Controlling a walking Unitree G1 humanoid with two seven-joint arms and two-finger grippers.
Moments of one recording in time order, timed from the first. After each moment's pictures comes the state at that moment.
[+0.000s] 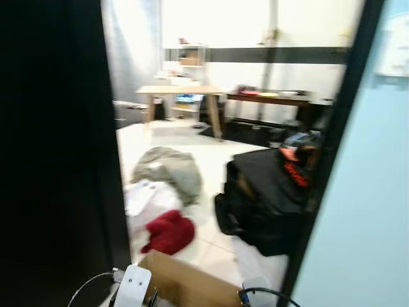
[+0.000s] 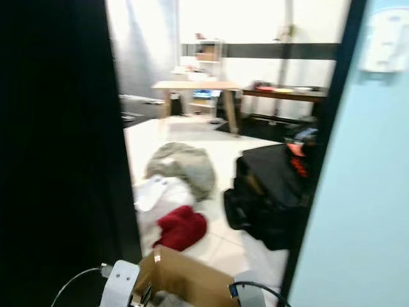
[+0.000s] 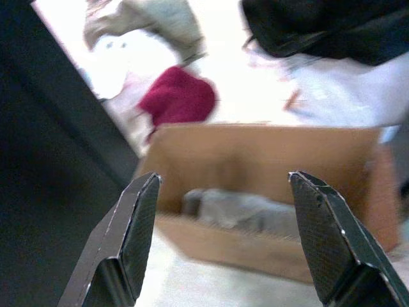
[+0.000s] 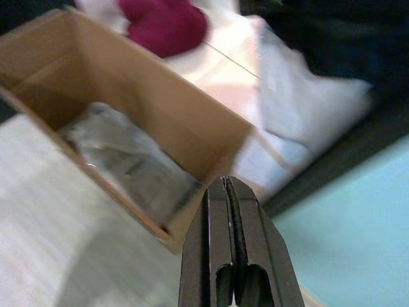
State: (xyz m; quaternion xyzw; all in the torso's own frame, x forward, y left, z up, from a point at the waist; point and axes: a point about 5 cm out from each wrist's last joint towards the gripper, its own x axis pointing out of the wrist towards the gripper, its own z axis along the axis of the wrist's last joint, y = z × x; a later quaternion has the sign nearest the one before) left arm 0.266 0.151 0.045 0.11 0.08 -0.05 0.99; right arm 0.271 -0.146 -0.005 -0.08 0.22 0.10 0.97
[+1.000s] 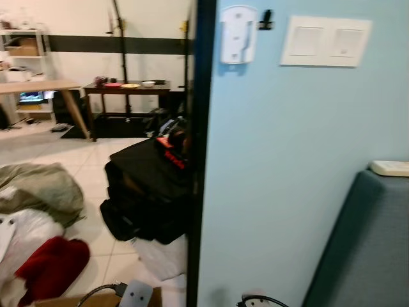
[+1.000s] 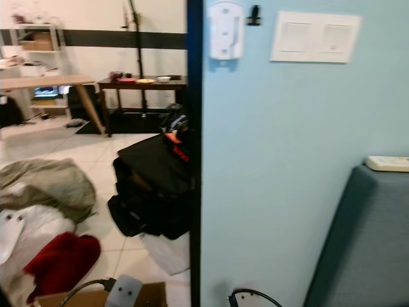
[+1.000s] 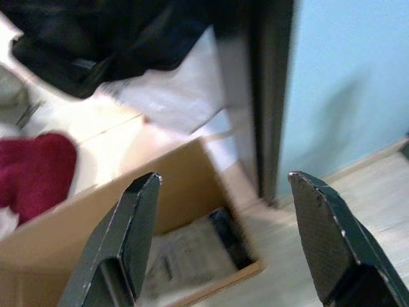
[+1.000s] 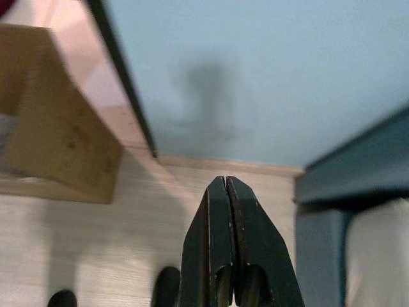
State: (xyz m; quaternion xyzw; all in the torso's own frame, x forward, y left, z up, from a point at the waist) left arm 0.255 0.149 0.021 0.13 0.13 -0.06 0.98; right arm 0.260 -0.150 -0.021 -0.08 0.28 0.08 0.95
